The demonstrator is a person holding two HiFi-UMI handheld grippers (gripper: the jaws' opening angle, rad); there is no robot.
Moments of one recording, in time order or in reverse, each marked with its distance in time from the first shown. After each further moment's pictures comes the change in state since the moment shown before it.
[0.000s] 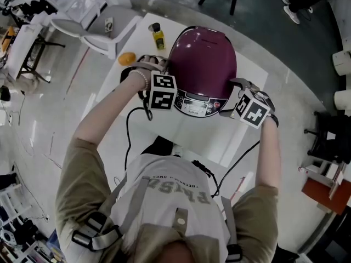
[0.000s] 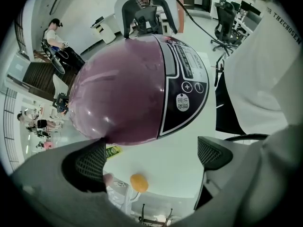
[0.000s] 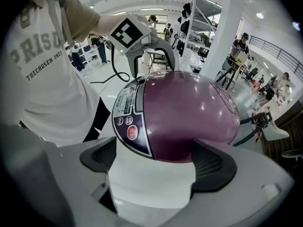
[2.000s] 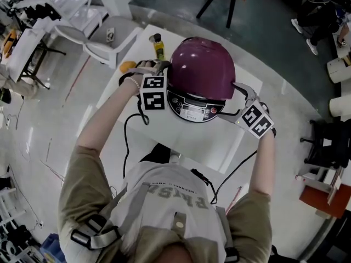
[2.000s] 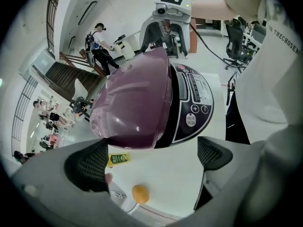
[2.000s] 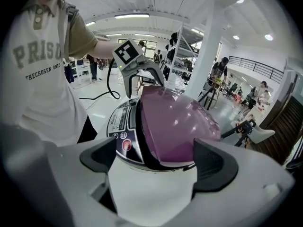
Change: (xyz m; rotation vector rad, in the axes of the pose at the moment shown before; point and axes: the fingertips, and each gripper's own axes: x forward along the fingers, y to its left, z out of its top) left arm -0.034 0.023 0.013 -0.142 -0.217 0.136; right arm -0.036 -0.015 0.017 0.030 -0.300 -0.191
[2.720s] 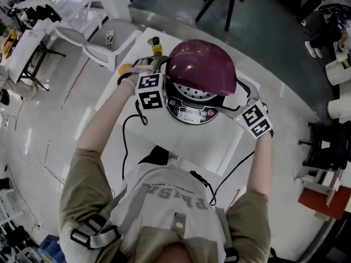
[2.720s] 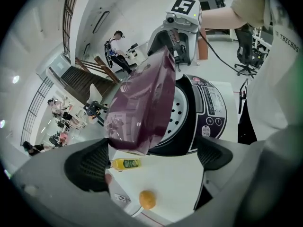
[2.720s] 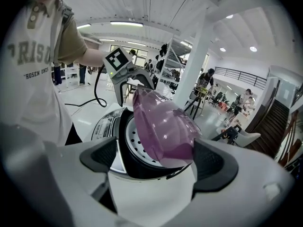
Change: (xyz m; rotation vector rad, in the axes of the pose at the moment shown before) left arm -0.017 0.034 0.014 -0.070 -0.088 0.137; right arm -0.016 -0.035 0.022 0.014 -0.112 -0.166
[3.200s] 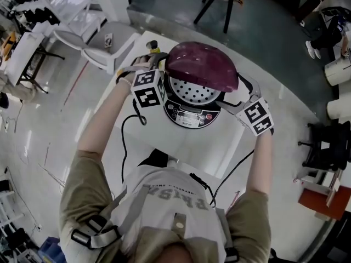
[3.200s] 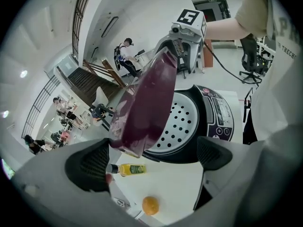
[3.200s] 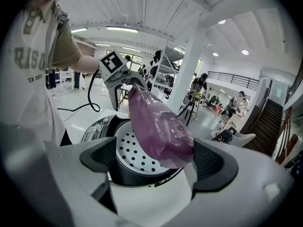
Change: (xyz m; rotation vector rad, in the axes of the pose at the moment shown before) left arm -0.010 0.031 0.017 -0.063 -0.084 0.041; right arm -0.003 -0.034 0.016 0.031 -0.070 -0.063
